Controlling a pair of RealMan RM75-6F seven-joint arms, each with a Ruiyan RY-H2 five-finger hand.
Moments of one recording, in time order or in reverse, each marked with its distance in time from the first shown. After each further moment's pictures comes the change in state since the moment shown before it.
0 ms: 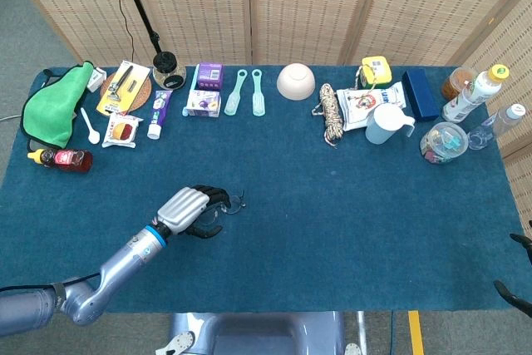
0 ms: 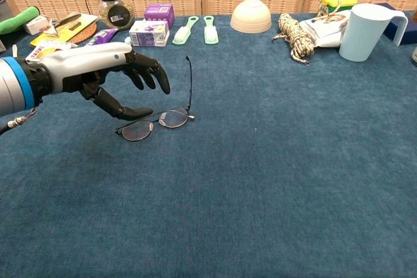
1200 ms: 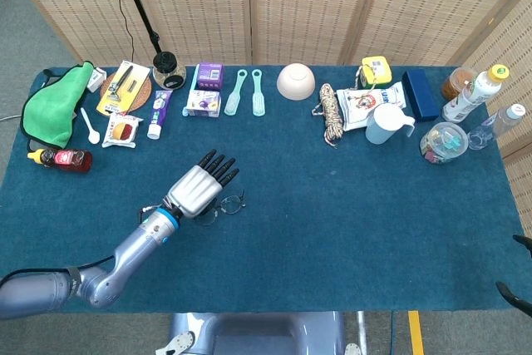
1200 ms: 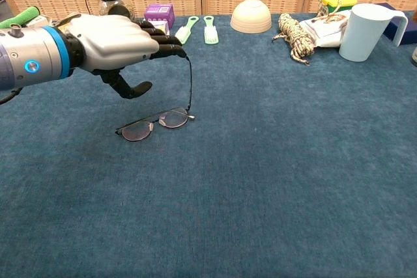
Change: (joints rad) left arm -0.166 -0.004 -0.046 -0.042 -0.338 -0.045 0.964; right arm -0.011 -0.001 0.002 0.013 0.008 0.013 0.022
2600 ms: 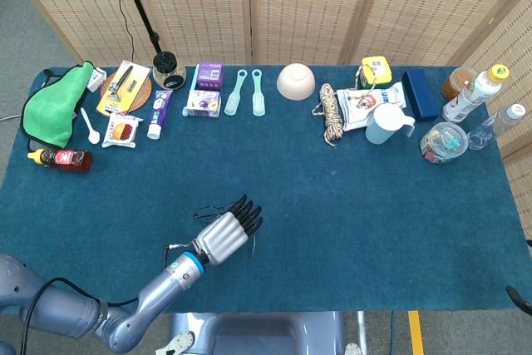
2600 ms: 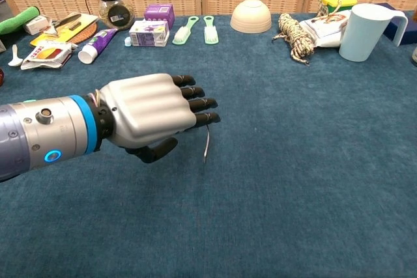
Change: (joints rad) left arm -0.116 -0.149 0.223 -0.197 -0.136 0.237 0.401; right arm -0.026 -0.006 0.003 0.034 0.006 0.026 0.048
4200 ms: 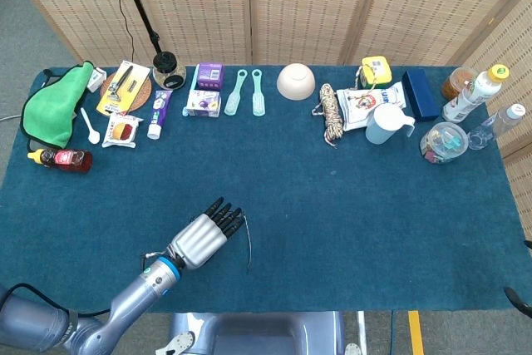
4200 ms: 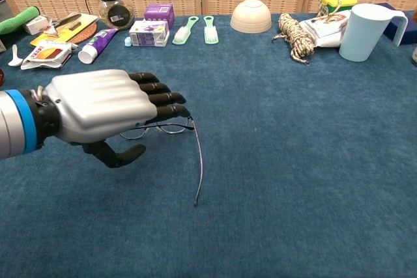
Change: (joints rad) left arm 0.094 0.150 0.046 -0.113 0.075 0.033 -0.215; right arm -0.005 -0.003 0.000 0.001 -0.015 0.010 0.007
